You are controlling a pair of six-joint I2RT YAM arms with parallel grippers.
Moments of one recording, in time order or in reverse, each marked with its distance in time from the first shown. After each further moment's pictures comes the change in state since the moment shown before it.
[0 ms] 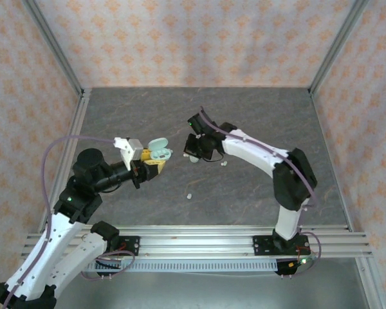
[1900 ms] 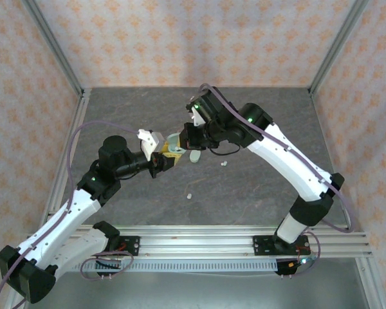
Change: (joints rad) left arm -0.072 0.228 -0.008 0.203 -0.034 0.109; right arm 0.173 -0.129 0.584 -0.535 -0.045 -0.222
